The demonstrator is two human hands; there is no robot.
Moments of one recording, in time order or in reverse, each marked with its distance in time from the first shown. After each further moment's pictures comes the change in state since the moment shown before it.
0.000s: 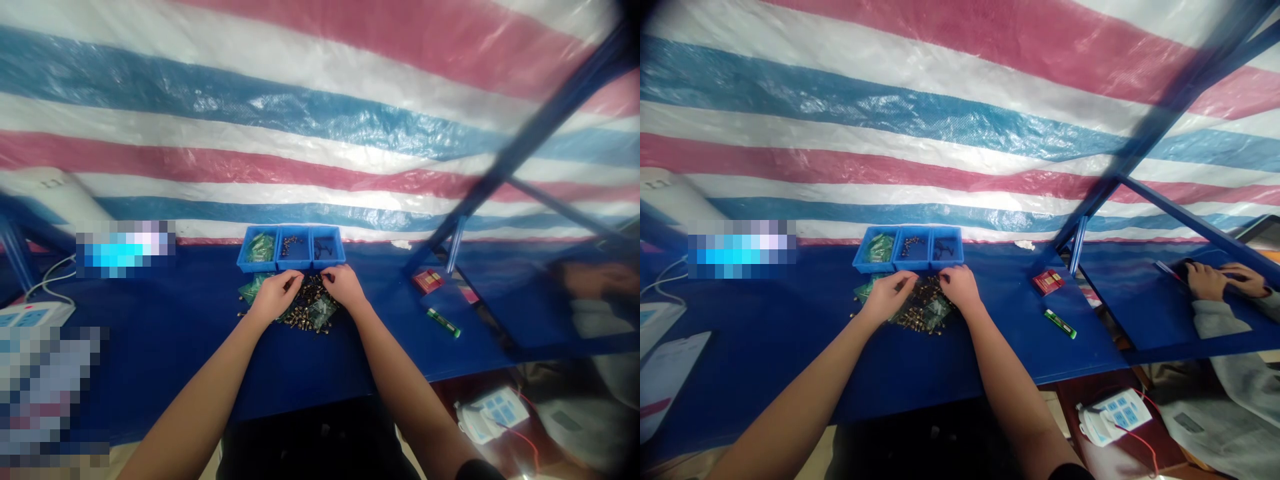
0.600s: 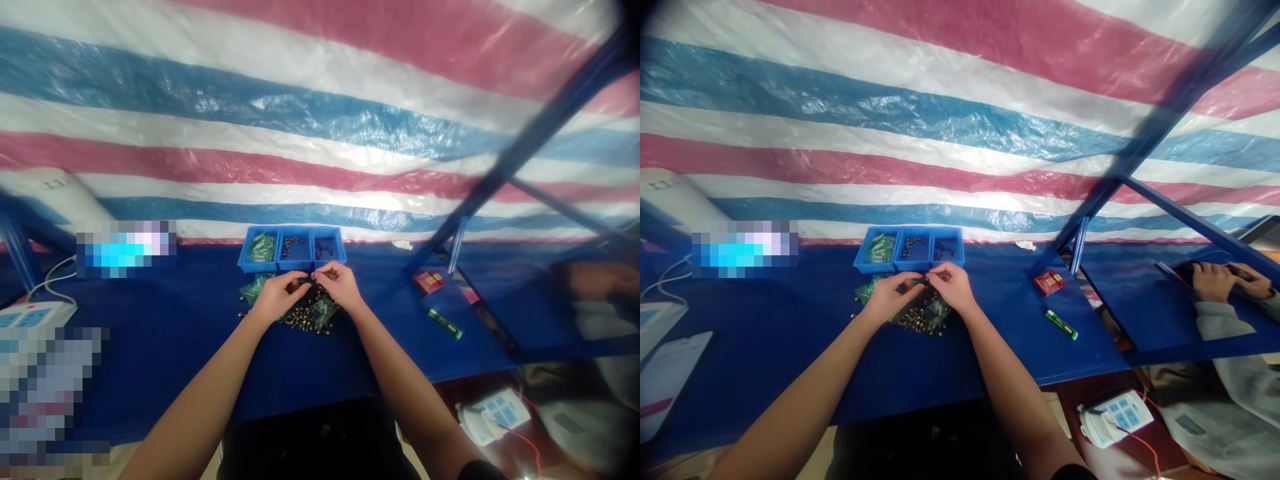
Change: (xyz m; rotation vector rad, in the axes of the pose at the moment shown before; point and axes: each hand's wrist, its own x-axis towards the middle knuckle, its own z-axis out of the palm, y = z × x) left_hand -0.001 -0.002 0.005 -0.080 0.010 0.013; right_hand -0.007 -0.025 0.000 1.050 0.052 0.152
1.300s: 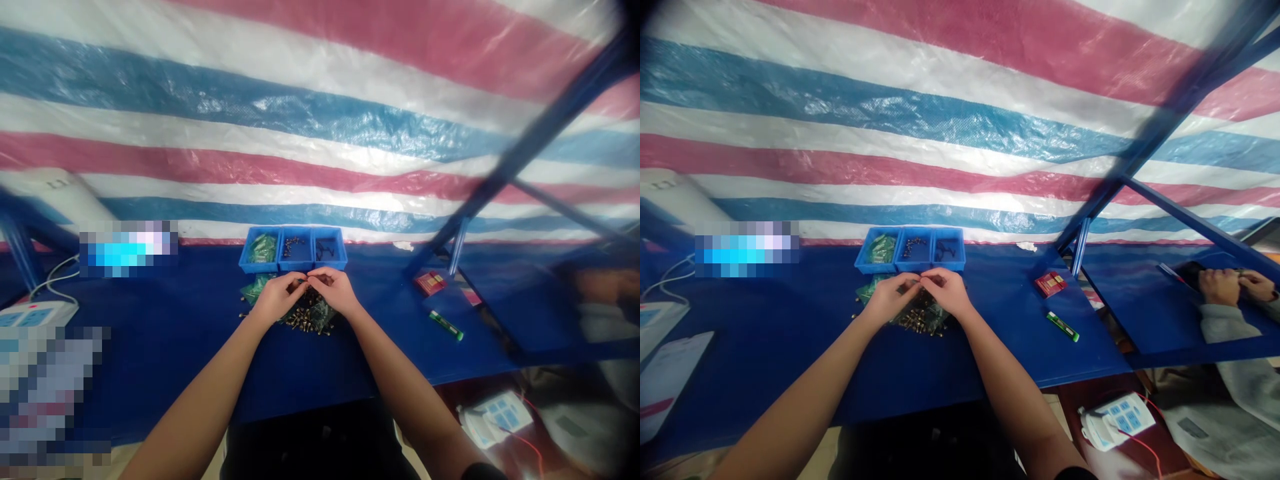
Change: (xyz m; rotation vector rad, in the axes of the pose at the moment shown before) left_hand 0.000 -0.002 -0.002 0.066 -0.010 0.048; right_hand -0.004 -0.001 0.011 0.011 -0.061 -0.024
